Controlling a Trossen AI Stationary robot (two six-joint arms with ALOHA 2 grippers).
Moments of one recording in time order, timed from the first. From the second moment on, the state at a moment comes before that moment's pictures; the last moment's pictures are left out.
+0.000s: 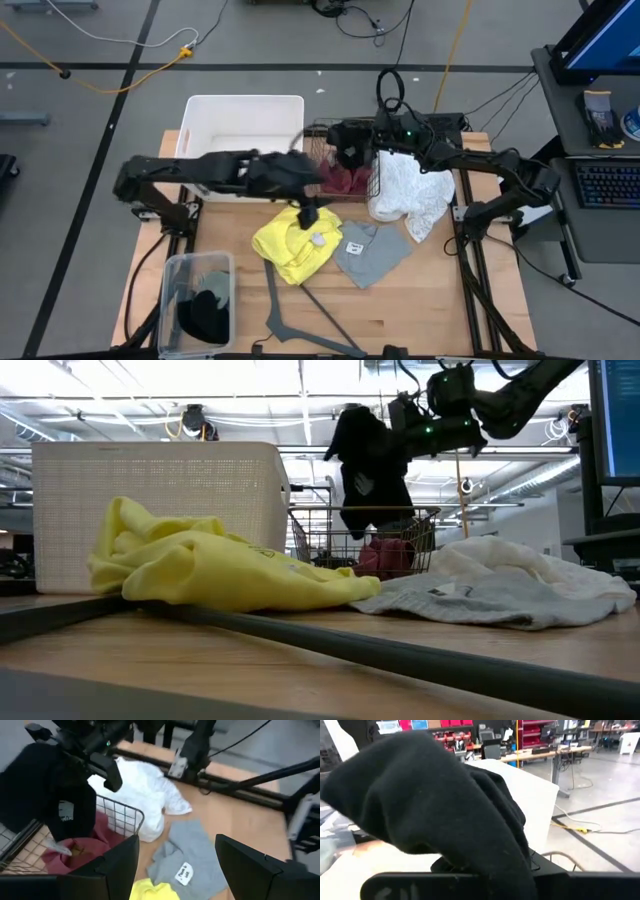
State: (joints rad) left arm -0.08 1.58 1.74 -0.71 -0.23 -0.30; right arm -0.62 1.44 0.80 0.58 -0.37 0.07
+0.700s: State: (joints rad) left arm -0.24 1.05 1.12 -0.38 -0.38 -0.35; right arm -0.62 1.62 0.80 0.58 -0.37 0.07
